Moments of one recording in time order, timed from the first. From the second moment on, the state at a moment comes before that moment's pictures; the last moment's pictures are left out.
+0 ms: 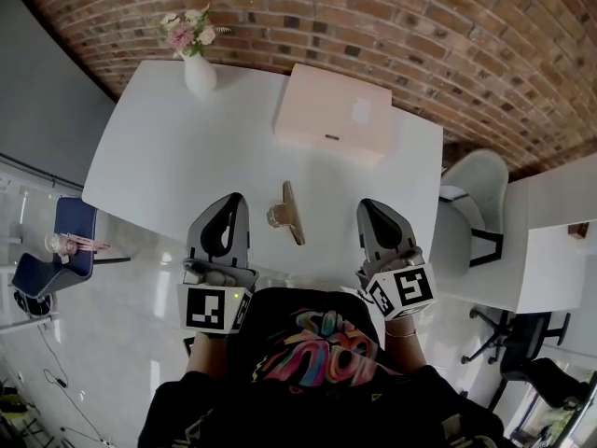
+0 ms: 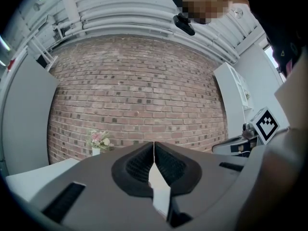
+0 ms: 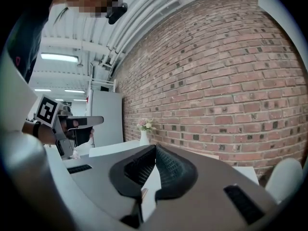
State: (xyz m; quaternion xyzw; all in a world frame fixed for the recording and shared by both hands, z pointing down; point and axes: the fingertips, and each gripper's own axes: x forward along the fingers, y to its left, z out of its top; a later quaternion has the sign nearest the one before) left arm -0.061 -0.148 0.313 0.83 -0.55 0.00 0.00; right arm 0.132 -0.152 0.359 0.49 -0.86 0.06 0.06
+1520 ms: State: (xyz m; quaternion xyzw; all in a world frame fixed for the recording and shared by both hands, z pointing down) left arm -0.069 -0.194 0.346 0.85 -0.52 0.03 0.03; right arm 0.121 -0.188 0.377 0.52 -0.85 0.09 0.08
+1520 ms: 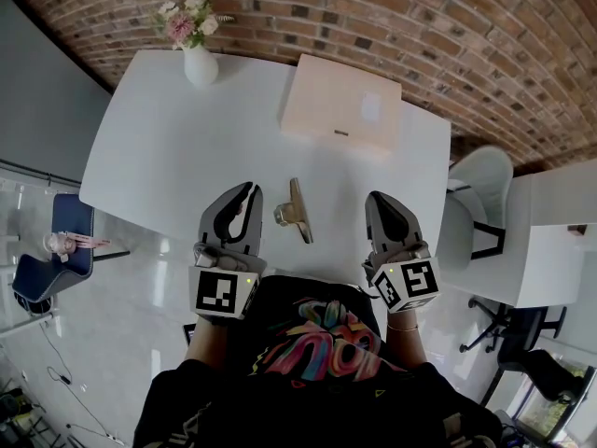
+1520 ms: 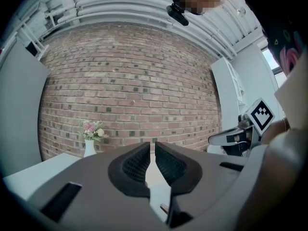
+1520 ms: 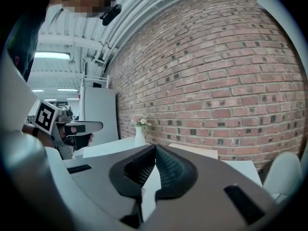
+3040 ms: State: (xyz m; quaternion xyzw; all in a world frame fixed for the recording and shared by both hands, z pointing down) left arm -0.009 -0.150 0.503 0.91 -0.33 0.23 0.05; right arm 0.121 -0.159 0.420 0.53 -0.83 0.15 0.09
